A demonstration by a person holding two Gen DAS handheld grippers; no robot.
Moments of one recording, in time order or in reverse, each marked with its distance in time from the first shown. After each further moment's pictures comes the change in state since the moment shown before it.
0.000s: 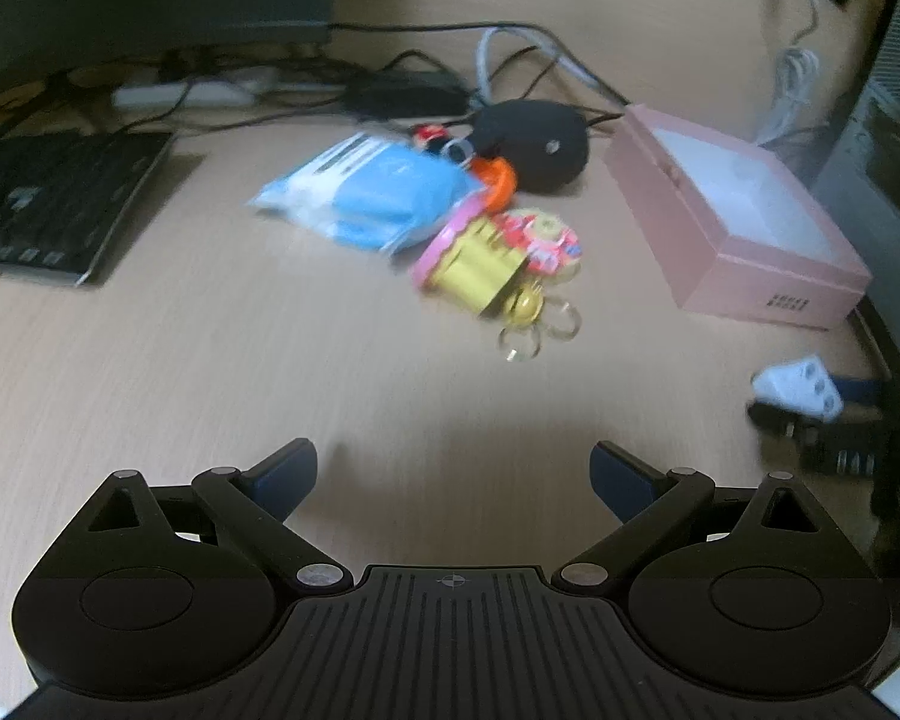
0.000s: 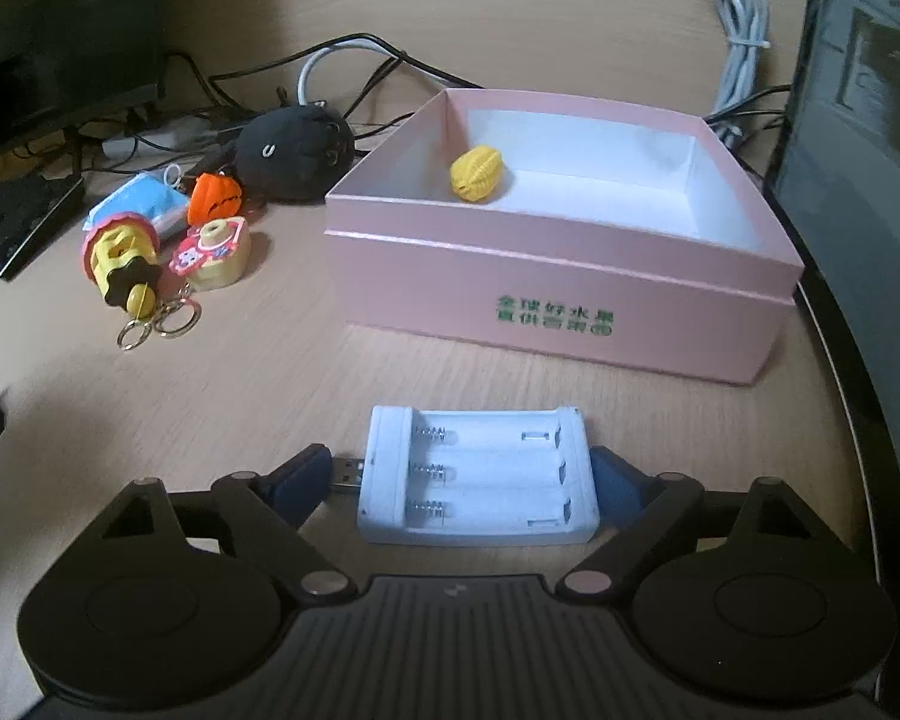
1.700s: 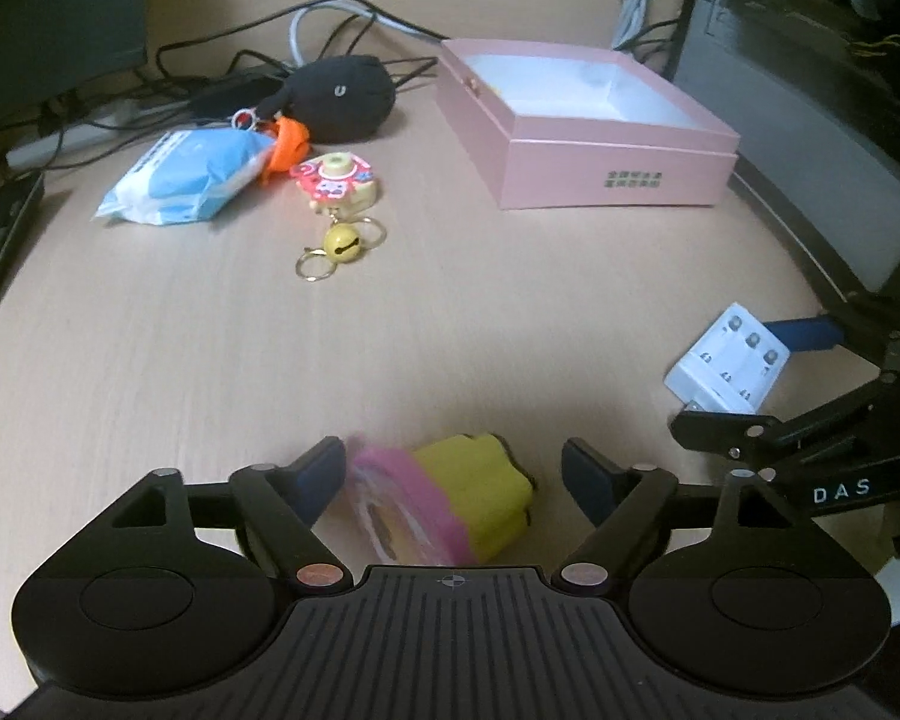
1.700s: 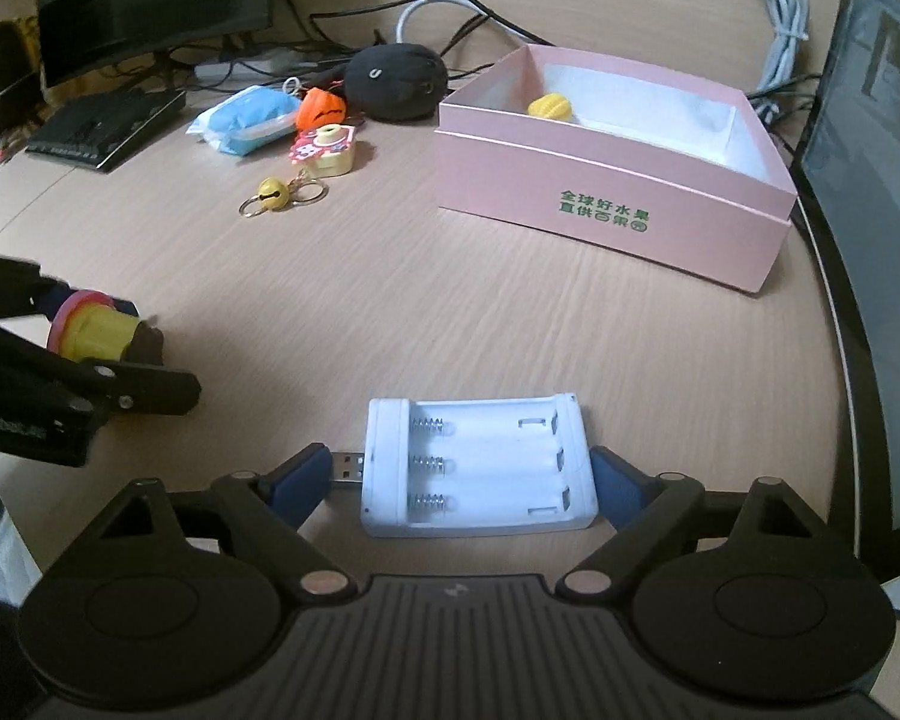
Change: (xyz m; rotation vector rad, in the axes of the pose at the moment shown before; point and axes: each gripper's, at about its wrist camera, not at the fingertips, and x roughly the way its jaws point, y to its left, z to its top) left arm -0.013 -0.090 -0.053 0.197 0.023 -0.050; right arm -0.052 0.000 -0.043 -0.139 0.075 0.112
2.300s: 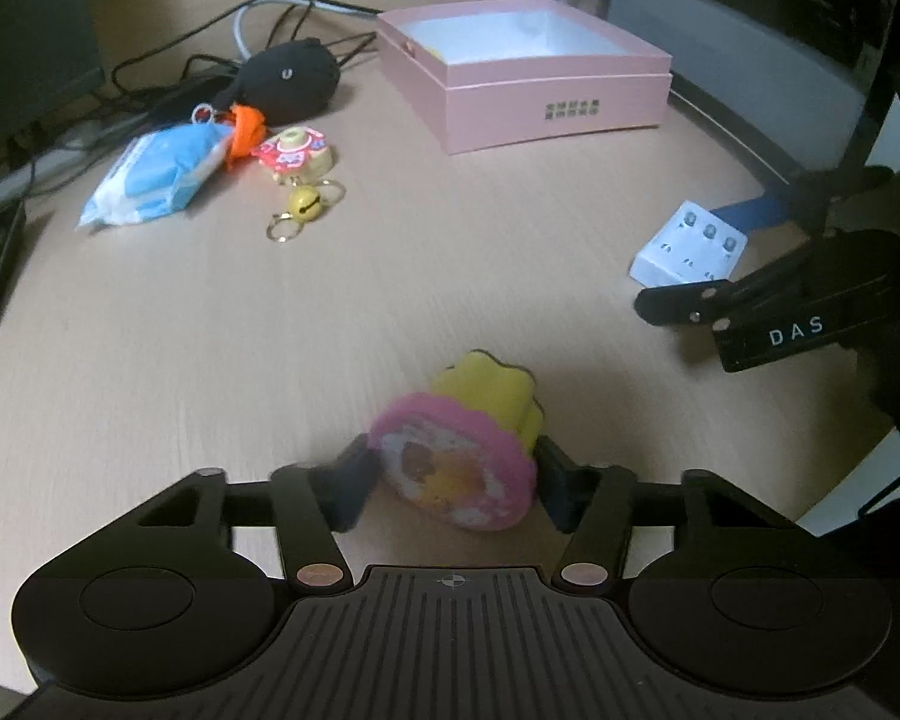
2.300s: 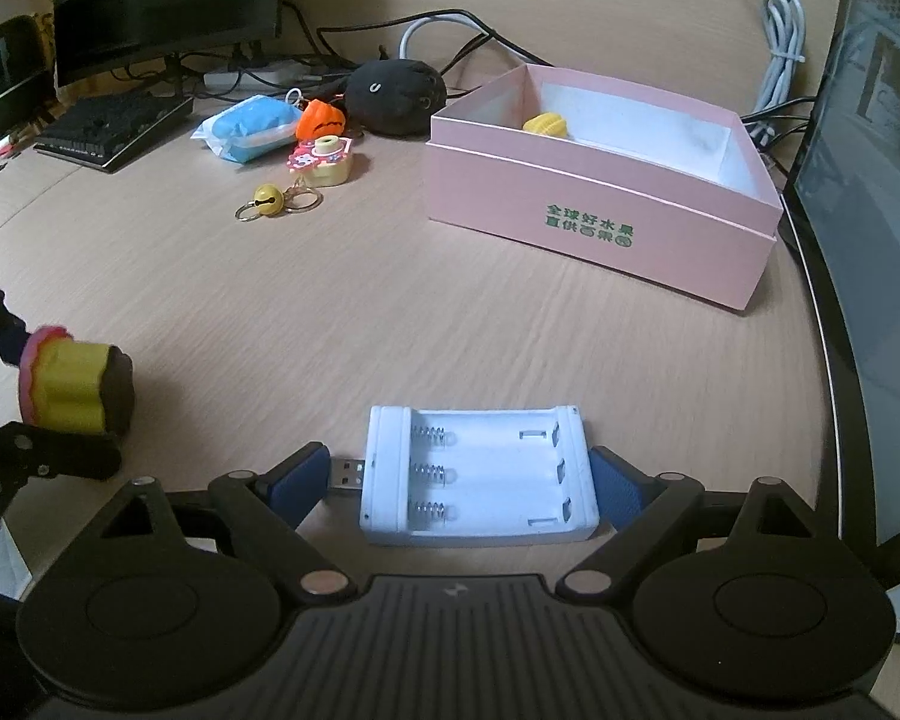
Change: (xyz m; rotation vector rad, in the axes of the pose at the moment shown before) left arm -0.018 -0.015 -0.023 0.155 0.062 -0.006; right arm 0.002 -0.007 -0.002 -0.022 -0.042 -0.003
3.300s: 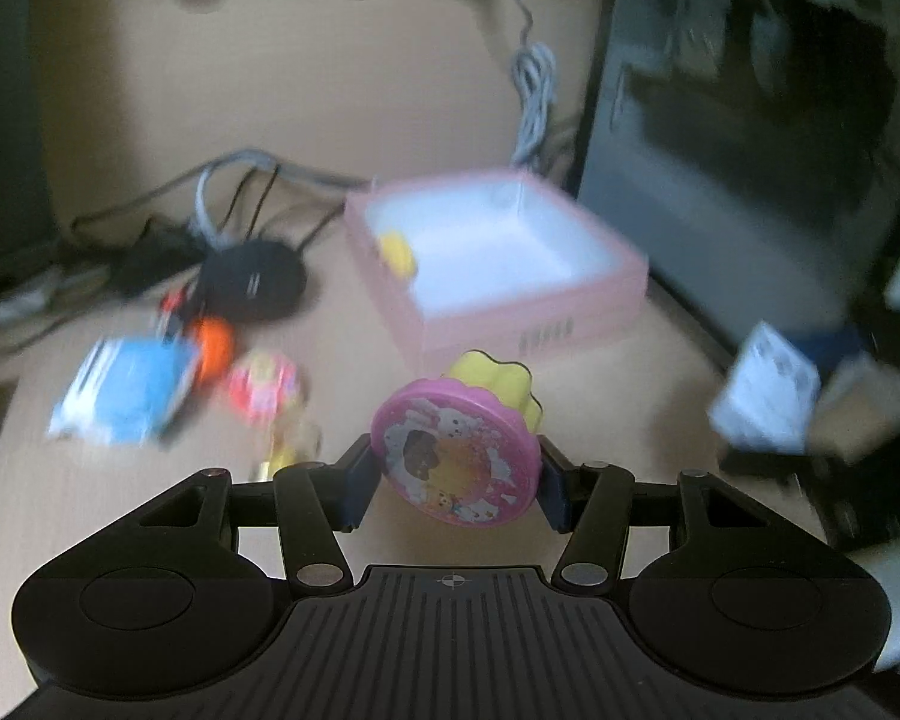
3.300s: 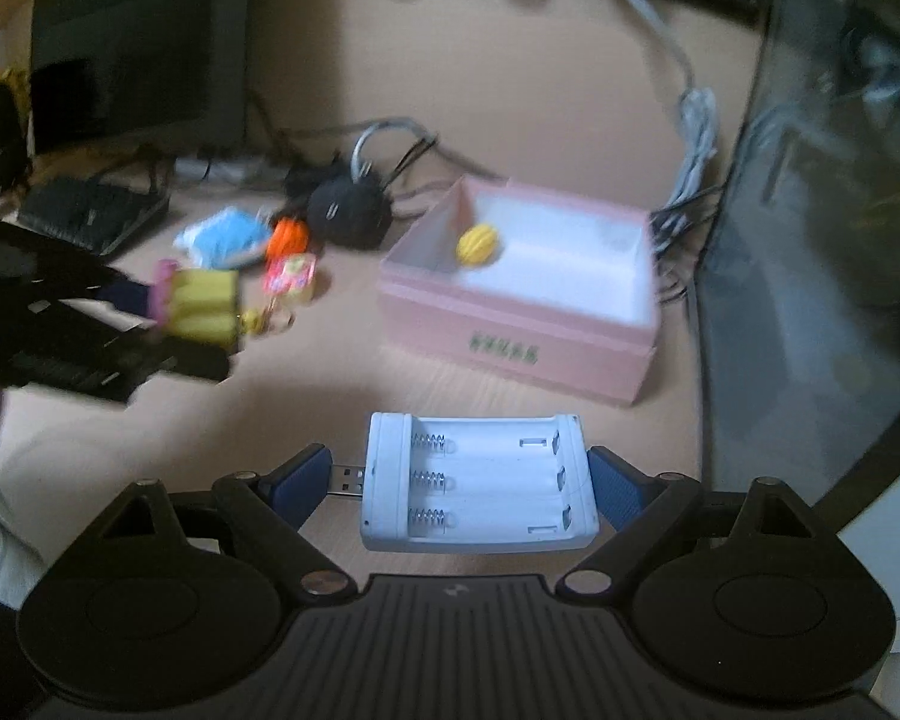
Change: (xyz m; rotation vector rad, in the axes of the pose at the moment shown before) left arm -0.012 0.014 0.111 -0.016 -0.223 -0.113; right arm -0.087 -0.011 0.039 0.061 -0.126 -0.103
